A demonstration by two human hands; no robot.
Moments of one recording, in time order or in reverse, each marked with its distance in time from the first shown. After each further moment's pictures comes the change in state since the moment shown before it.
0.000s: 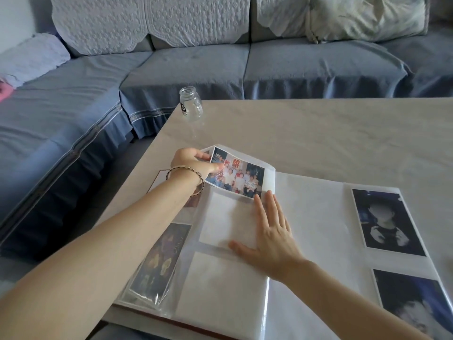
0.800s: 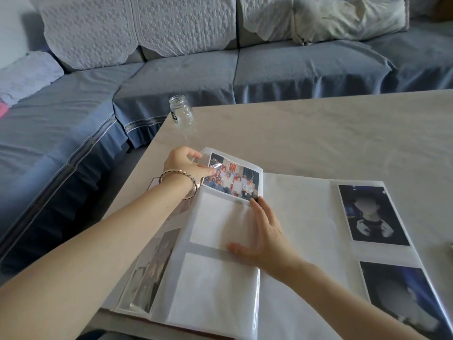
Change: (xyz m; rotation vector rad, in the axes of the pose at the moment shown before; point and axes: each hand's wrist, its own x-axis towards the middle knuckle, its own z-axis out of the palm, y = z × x) left_hand -0.012 0.014 0.001 0.131 0.052 0.081; right_hand -0.010 0.014 -0.005 0.454 0.005 0.000
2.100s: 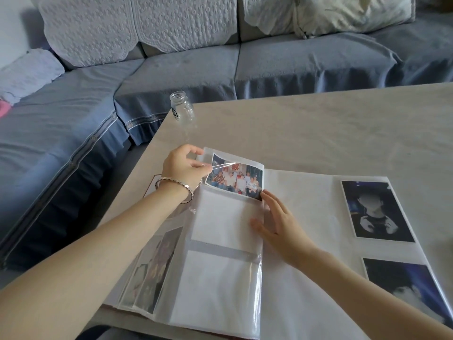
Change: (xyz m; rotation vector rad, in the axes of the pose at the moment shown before) left_hand -0.007 -0.015 0.001 -0.071 0.016 0.206; right_hand 0.009 0.015 -0.017 -0.009 0.090 -0.030
